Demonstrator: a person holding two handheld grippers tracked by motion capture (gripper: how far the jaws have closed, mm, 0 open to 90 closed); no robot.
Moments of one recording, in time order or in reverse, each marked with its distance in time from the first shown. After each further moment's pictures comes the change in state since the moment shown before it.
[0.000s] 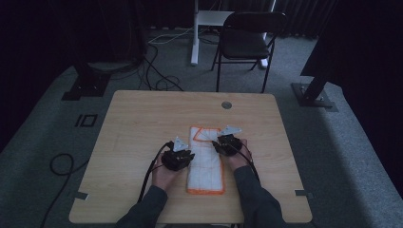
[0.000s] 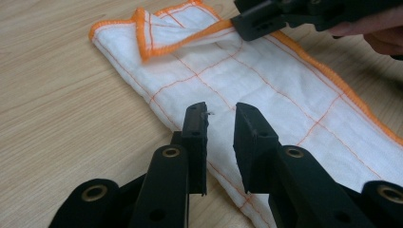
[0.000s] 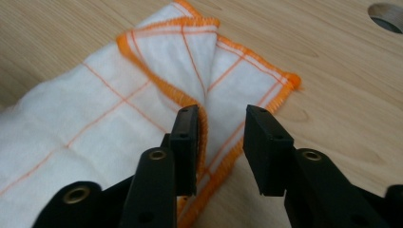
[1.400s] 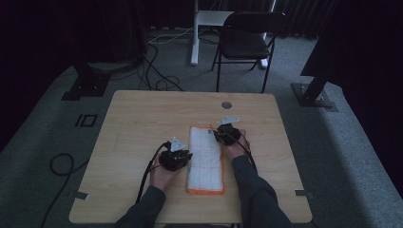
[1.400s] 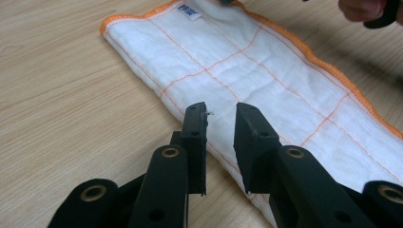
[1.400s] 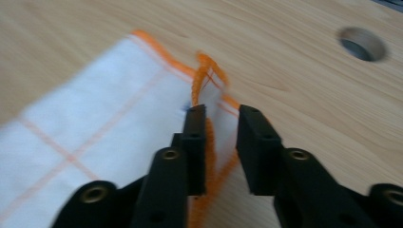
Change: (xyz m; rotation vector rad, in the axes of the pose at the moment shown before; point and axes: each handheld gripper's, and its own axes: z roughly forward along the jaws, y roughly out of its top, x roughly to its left) left arm 0.006 -0.004 -0.003 -0.002 0.012 -0.013; right arm -0.020 0.026 0.018 0.011 -0.075 0.015
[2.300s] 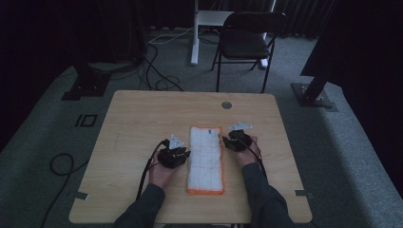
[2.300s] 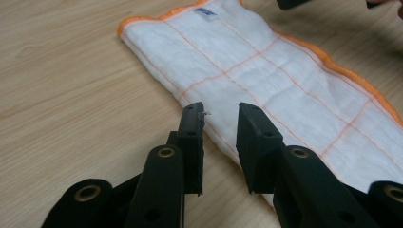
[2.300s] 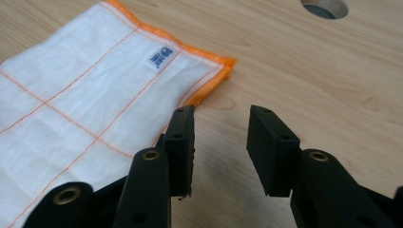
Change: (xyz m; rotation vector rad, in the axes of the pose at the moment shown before) left arm 0.011 0.002 0.003 -0.008 0.031 -0.007; right arm -0.018 -0.033 -0.023 -0.001 -0.001 0.060
